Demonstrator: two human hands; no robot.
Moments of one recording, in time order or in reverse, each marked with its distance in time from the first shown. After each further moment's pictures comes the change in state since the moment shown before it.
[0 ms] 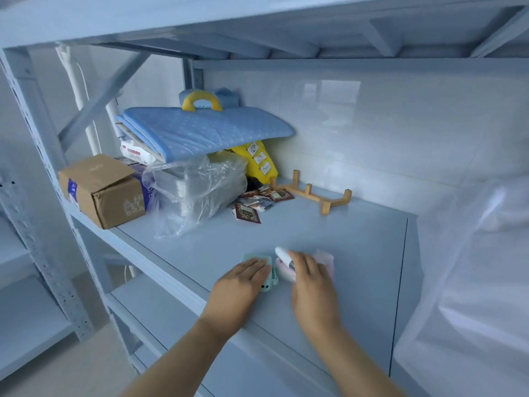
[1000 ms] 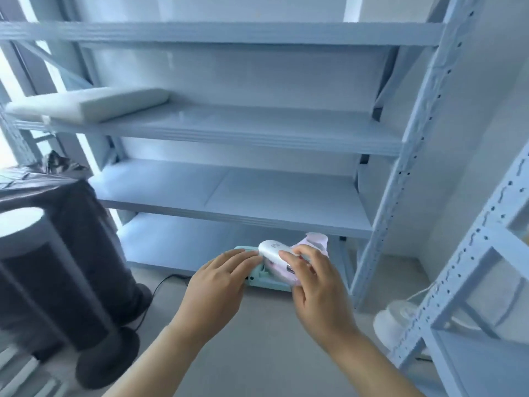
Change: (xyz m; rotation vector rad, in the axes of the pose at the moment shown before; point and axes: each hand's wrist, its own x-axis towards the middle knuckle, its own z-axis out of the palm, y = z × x) left_hand -0.458 -0.337 -0.355 0.513 0.129 -0.991; right_hand -0.084 -0.649 0.216 0.900 -0.174 -1.096
